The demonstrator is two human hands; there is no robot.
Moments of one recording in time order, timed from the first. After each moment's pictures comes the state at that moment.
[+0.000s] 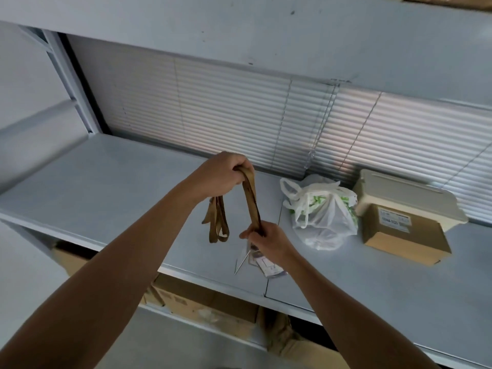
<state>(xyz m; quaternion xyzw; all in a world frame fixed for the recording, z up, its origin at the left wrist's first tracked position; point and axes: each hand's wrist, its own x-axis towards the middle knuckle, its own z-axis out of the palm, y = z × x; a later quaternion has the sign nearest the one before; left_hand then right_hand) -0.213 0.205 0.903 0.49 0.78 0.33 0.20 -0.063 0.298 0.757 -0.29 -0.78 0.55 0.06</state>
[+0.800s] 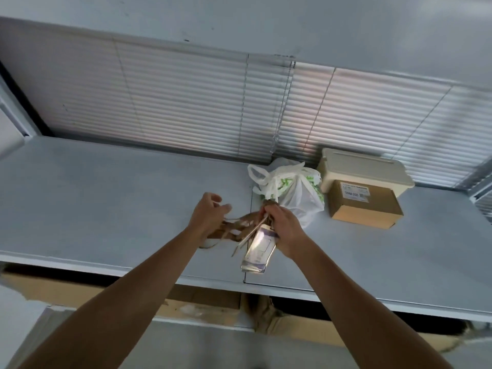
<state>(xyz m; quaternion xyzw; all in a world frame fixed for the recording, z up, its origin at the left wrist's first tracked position) -0.177 0.238 0.763 0.24 0.79 0.44 0.35 -0.007 0.326 0.778 -0.42 -0.48 0.74 0.21</state>
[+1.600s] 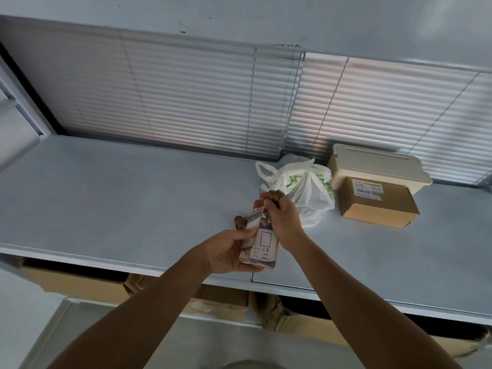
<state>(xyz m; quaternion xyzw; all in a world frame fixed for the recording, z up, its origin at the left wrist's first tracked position) -0.138 0.209 0.743 0.11 0.46 0.47 0.74 -0.033 0.332 0.764 -0.41 -0.60 0.63 0.28</state>
